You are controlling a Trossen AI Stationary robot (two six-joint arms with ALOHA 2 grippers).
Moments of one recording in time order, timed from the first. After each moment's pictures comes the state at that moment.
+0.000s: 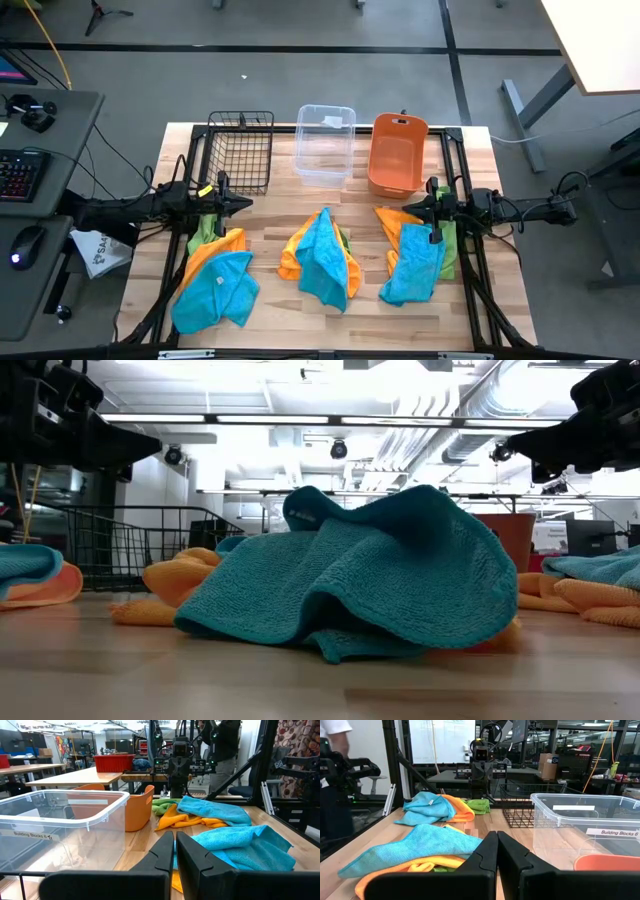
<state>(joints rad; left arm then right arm) 0.05 0.02 0.01 0.01 -0.04 0.03 0.09 0.01 0.01 0.04 0.11 -0.04</state>
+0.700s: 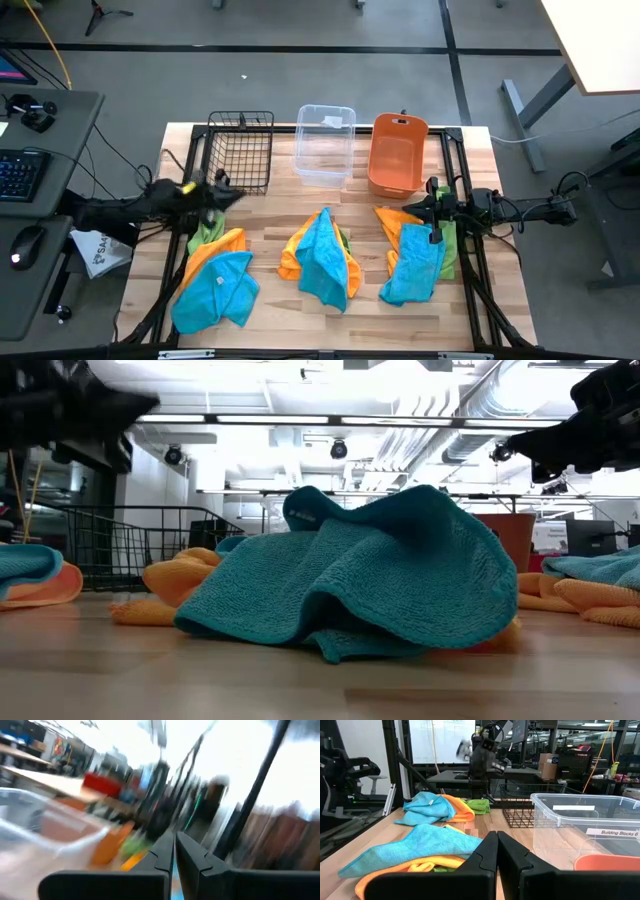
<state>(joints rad) 0.05 0.02 0.01 0.32 -0.08 -0.47 0.09 0.01 0.01 0.04 0.11 -0.04</state>
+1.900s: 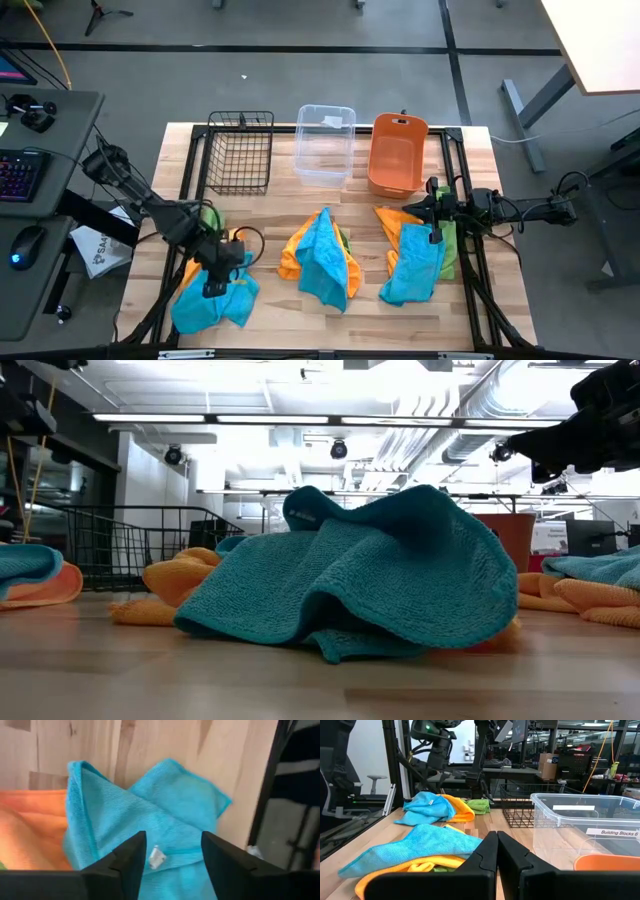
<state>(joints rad) -0.65 1.22 0.91 -0.94 0.07 -0.81 0.09 0.01 0.01 0.04 0.11 -0.04</state>
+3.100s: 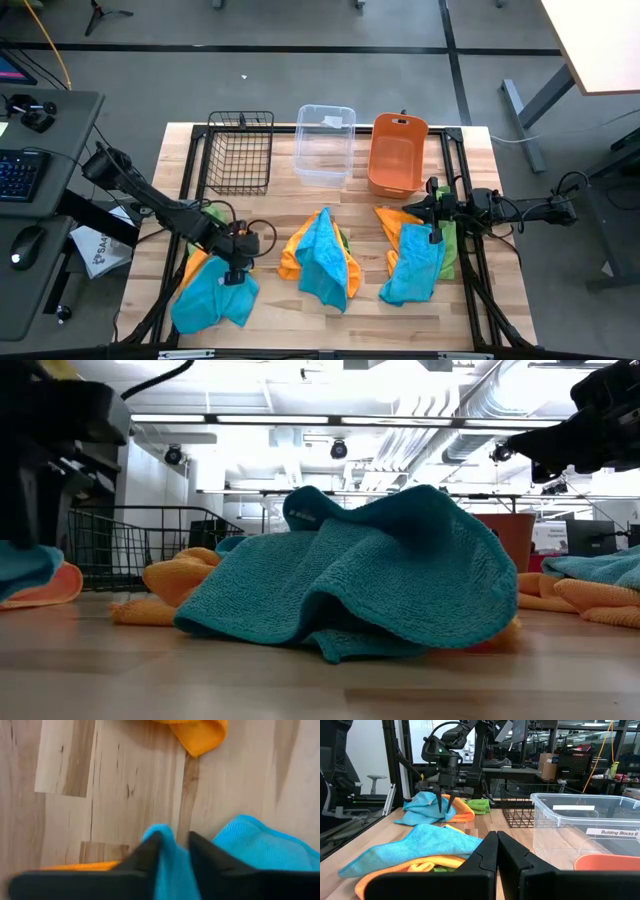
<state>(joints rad) -0.52 1.26 0.65 -0.59 -0.10 -0.61 0.09 0.01 0.01 0.04 0.11 -0.04</state>
